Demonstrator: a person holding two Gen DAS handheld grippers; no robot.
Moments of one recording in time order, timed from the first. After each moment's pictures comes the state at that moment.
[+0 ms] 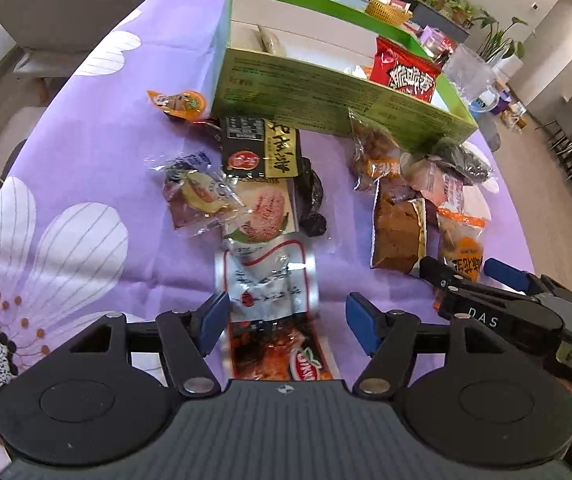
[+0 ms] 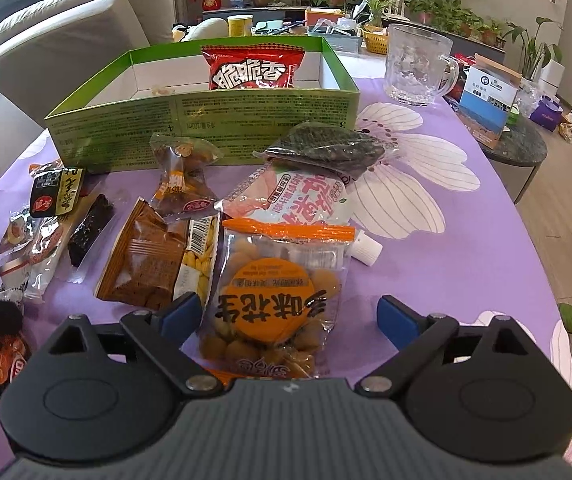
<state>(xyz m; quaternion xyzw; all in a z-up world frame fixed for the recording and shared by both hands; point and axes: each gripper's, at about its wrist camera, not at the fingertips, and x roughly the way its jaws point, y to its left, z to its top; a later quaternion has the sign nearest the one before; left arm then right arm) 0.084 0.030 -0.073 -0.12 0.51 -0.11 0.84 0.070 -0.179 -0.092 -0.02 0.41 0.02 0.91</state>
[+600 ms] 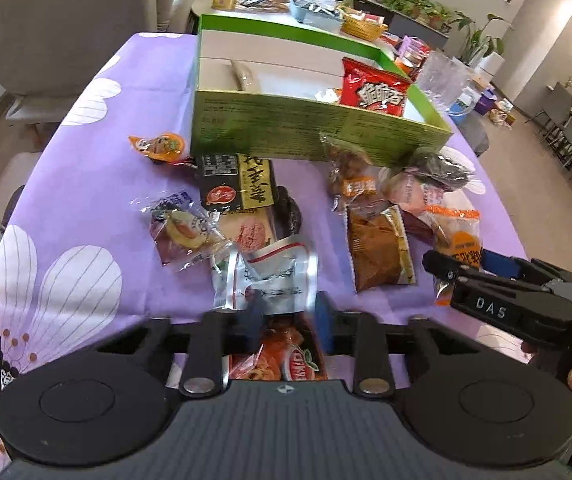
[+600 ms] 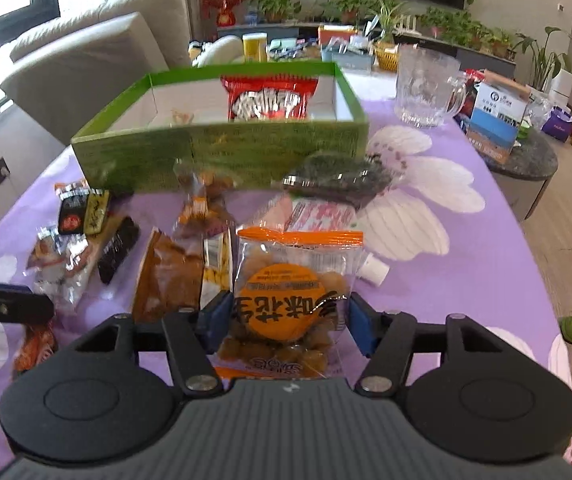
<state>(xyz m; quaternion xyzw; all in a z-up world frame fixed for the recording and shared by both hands) 0.076 0.022 -0.059 -0.08 0.47 -0.14 0.87 0.061 -0.180 -0.073 -0.01 0.38 0.05 0.92</state>
